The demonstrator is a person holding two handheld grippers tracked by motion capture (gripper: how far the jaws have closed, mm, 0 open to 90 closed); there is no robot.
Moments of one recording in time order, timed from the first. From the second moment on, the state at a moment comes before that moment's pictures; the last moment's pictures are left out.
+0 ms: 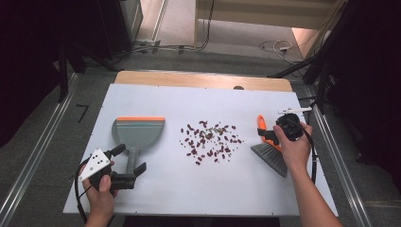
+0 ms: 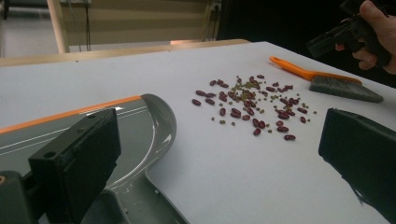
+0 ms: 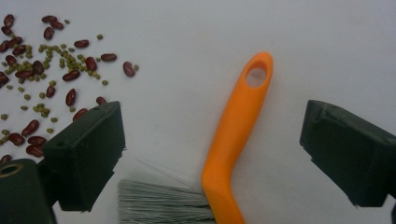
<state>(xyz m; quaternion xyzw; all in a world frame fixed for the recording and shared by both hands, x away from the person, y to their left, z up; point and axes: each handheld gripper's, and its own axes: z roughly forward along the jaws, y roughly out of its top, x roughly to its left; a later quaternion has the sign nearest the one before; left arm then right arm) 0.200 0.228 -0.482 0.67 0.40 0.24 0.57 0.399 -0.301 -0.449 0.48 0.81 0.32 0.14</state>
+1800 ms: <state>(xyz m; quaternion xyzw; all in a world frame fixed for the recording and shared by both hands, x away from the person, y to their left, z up) 0.202 0.223 -0.485 0.68 0.40 0.24 0.57 0.397 -0.290 -0.477 0.56 0.79 0.20 0.15</state>
